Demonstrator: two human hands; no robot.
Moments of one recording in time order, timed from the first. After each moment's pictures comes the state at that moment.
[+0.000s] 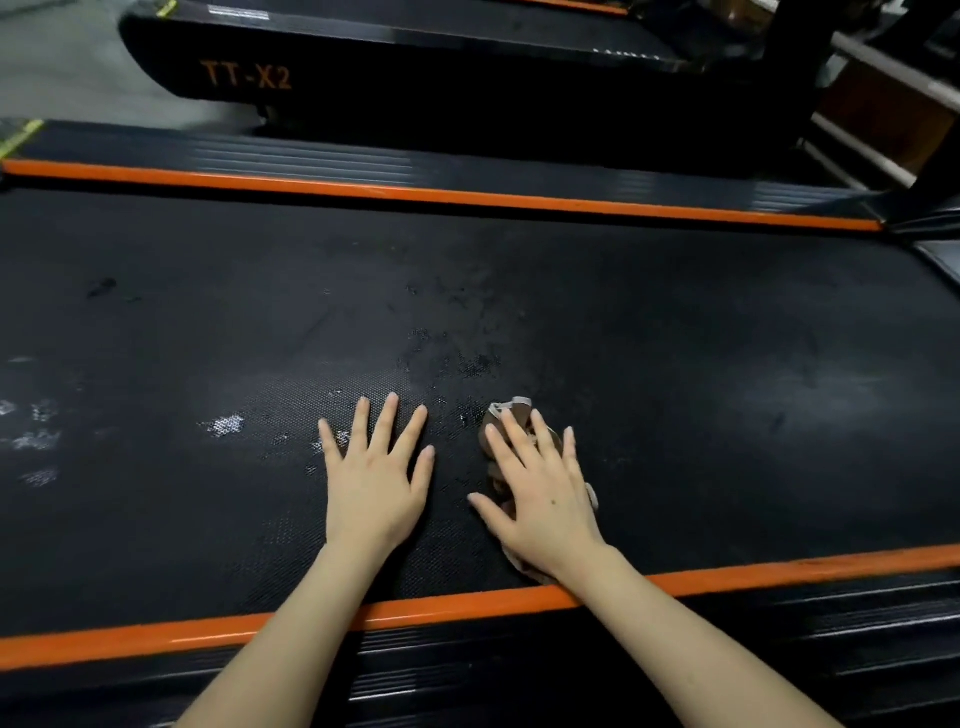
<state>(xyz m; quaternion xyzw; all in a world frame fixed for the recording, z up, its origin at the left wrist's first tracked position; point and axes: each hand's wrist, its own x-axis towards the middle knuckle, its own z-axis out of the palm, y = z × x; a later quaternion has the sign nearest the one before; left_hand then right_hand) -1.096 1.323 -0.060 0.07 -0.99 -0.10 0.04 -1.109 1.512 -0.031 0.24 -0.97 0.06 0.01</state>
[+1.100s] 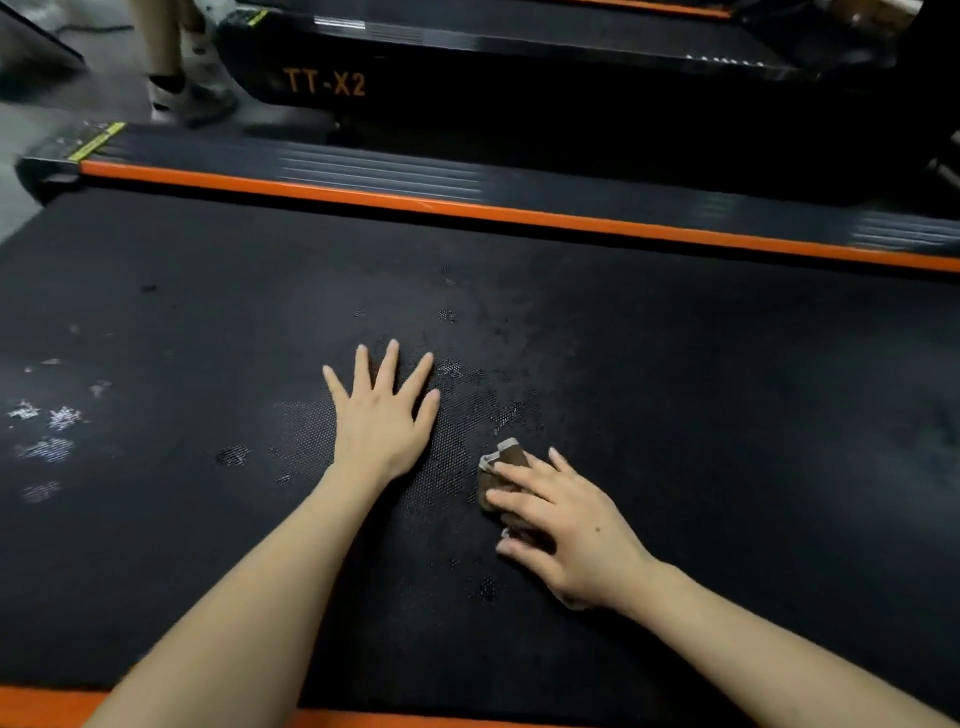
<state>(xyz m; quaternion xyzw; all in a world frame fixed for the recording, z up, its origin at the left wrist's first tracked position) -1.202 1.289 -0.051 0.14 -0.99 -0.07 0.00 -1.190 1.531 -0.044 0.47 -0.86 0.20 0.00</state>
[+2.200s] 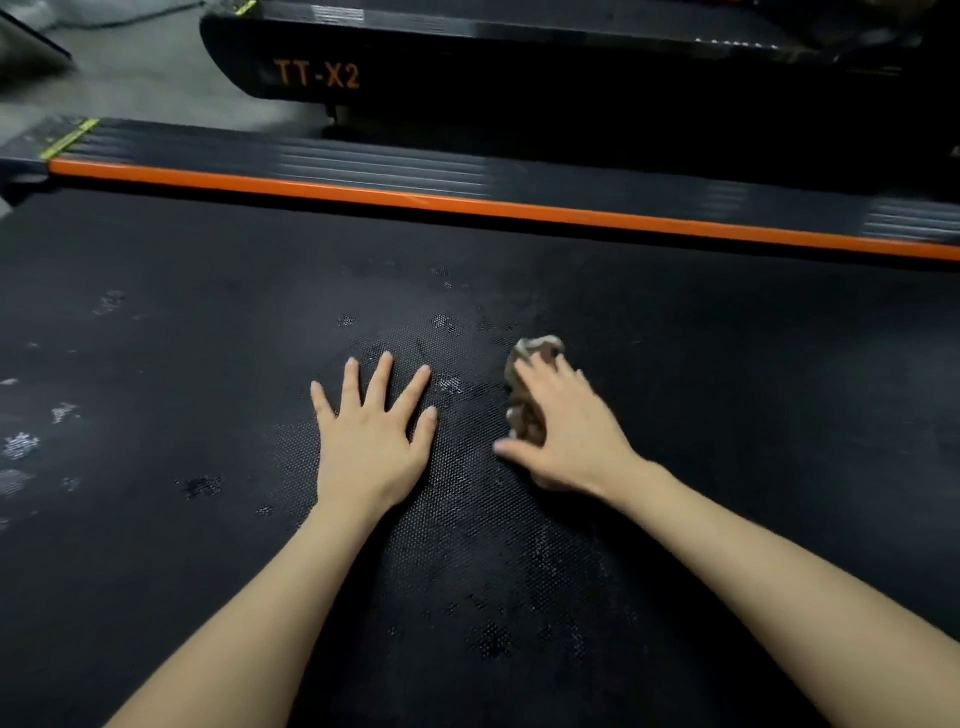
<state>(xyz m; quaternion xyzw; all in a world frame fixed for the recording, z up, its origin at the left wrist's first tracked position) -1.205 1.289 -0.061 0.15 -0.99 -0.06 0.03 -1.287 1.487 -0.032 0.33 -0.93 0.14 -0.02</state>
